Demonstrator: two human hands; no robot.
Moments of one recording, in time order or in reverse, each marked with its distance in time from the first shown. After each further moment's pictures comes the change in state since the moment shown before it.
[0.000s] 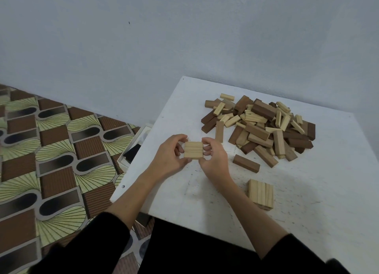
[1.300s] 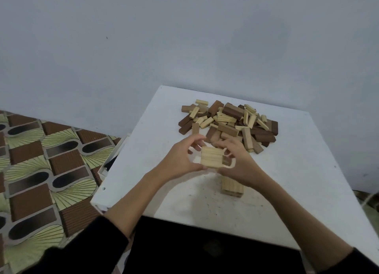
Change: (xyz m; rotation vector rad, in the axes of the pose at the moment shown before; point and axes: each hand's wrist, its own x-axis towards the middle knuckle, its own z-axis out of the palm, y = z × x) left_hand -0.015 0.089 0.021 -0.094 -0.297 0.162; right_hand -0.027 -0.011 -0.139 -0.204 -0.314 -0.055
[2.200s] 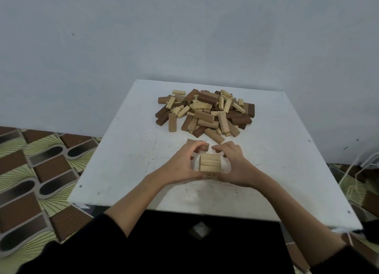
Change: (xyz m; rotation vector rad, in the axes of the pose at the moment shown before) left_hand -0.004 0.014 0.070 0.033 -0.247 -0.003; right_hand -0.059 0.046 -0.013 -0.142 -0.086 0.098
